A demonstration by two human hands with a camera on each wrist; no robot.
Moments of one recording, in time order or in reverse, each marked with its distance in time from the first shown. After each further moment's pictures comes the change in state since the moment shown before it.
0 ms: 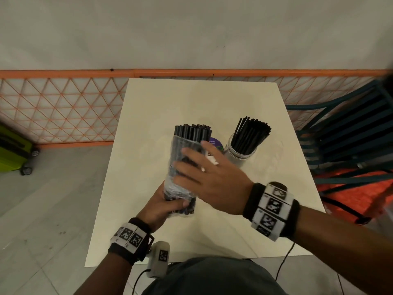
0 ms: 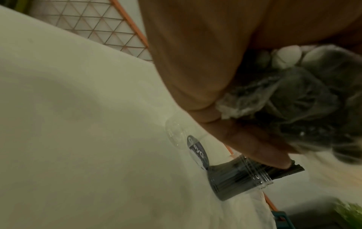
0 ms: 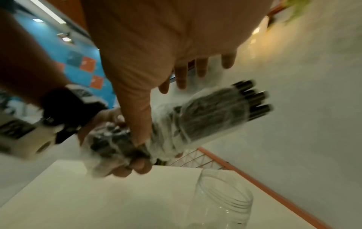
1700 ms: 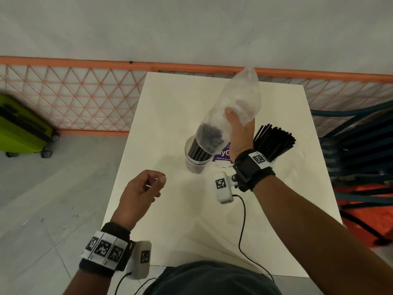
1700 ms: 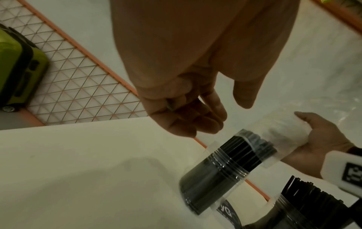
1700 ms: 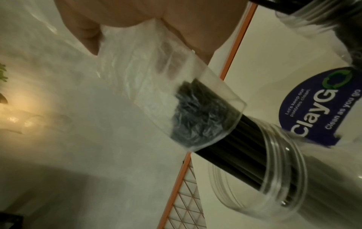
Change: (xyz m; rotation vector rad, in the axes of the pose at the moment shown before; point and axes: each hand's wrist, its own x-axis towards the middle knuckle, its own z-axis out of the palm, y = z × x) left_hand -0.016 0.058 -0.039 0.557 0.521 -0.002; right_hand 0.076 0.103 0.083 1.706 0.993 1.280
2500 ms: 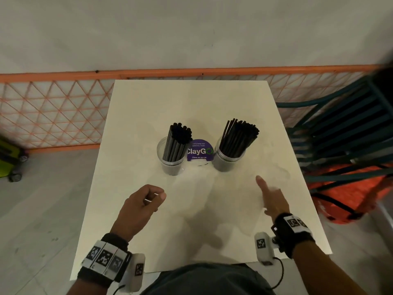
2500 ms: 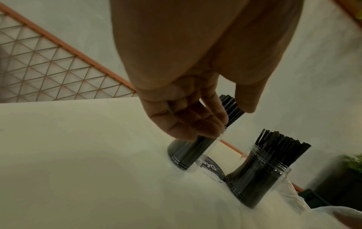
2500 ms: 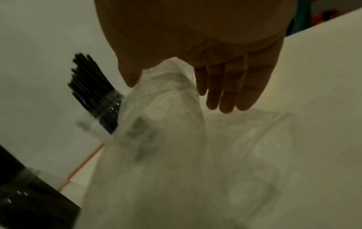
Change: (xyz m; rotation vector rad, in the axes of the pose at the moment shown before) left_hand -0.007 -0.016 0.048 0.188 -0.178 0.057; right_hand -0.089 0.034 -0.234 -0.747 0.314 0.599
